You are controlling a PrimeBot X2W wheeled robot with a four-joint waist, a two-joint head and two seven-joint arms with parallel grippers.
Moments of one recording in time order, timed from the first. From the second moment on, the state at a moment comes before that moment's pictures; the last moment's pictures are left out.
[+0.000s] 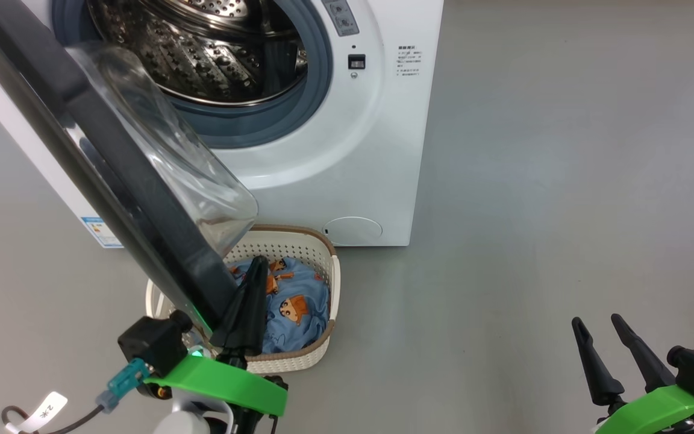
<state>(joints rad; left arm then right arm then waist) -0.21 0.04 -0.37 0.13 -0.60 0.01 -0.26 -0.05 -0.29 0.14 0.36 0.51 0.13 -0.25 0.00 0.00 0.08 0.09</state>
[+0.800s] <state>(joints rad) -0.12 0.02 -0.28 0.07 -0.56 0.00 -0.26 -0.05 -0.29 0.11 0.34 0.46 0.13 -0.25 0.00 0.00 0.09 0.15</state>
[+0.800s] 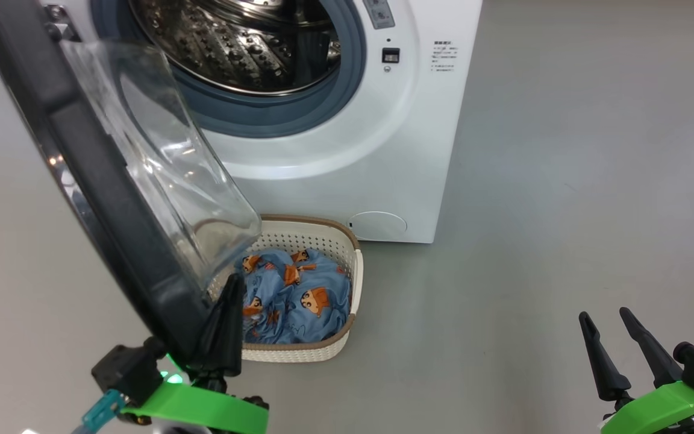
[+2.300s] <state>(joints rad) -0.02 0.14 0.08 0.03 -0.53 0.09 -0.26 -0.03 -0.31 0.10 0.33 0.44 0.13 -0.25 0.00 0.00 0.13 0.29</state>
